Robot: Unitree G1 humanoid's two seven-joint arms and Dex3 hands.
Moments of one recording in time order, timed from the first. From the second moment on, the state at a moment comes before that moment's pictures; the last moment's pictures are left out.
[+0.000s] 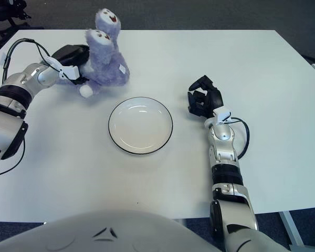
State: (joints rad) left arm -1.11 0.55 -0.49 1.25 0.67 -0.98 0.24; right arm -0.26 -0.22 -0.16 0.40 0.04 -0.37 0.13
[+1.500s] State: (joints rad) left arm -1.18 0.44 -0.49 1.16 0.75 -1.21 0.27; right arm -0.26 -0.22 -0.16 0.39 0.05 -0.33 0.13
